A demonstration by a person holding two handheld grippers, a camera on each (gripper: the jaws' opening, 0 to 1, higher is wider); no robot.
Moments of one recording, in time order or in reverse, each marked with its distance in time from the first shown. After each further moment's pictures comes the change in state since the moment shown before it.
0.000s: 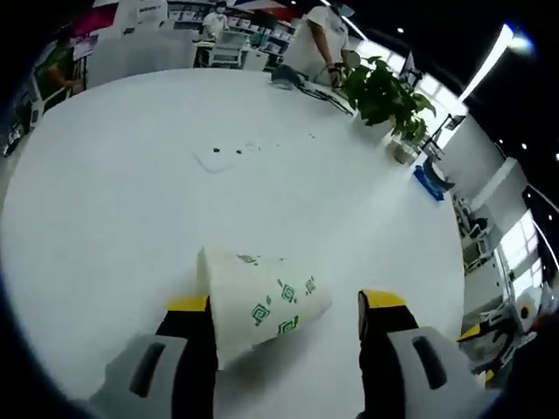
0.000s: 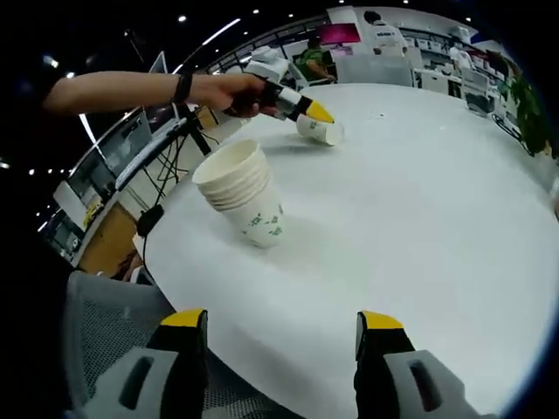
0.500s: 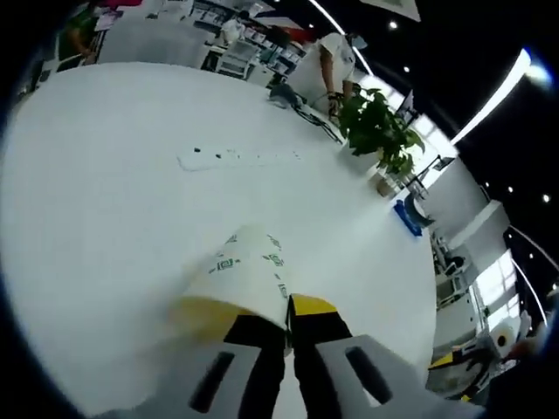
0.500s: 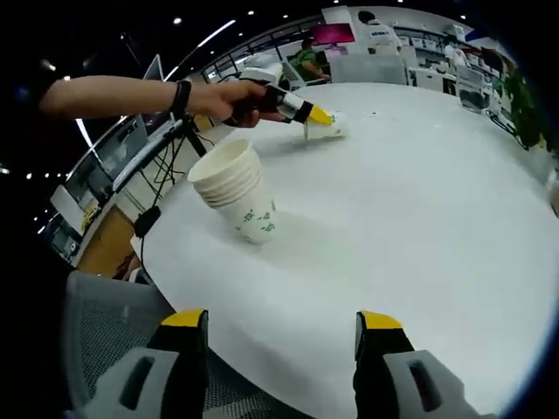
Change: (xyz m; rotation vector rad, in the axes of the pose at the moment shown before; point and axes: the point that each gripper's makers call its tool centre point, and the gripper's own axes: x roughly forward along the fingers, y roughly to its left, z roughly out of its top) left arm -0.011 -0.054 -0.005 -0.106 -0.105 -0.126; right arm -0.007 -0.008 -0.004 0.019 -0.009 -0.018
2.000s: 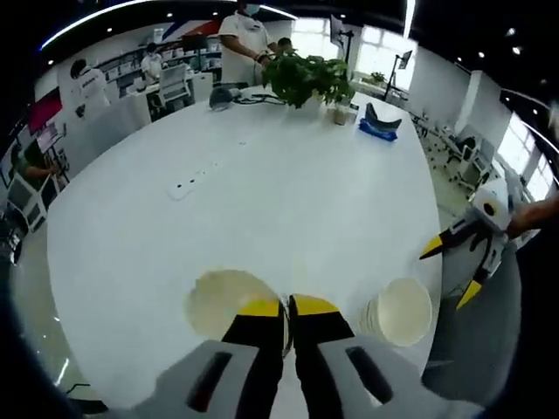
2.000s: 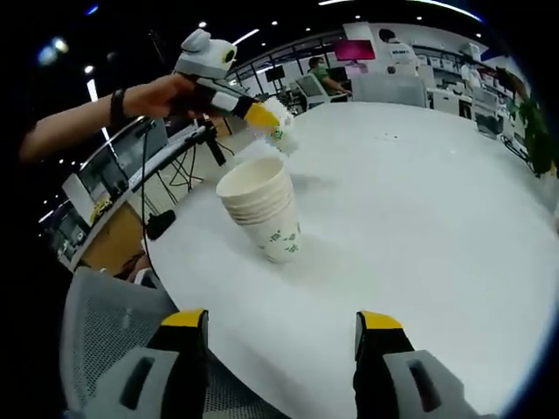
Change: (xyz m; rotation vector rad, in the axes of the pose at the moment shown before) left arm -0.116 -0.049 -0.036 0.529 0.146 0.134; right arm -0.002 0.021 0.019 -0.091 -0.074 0.045
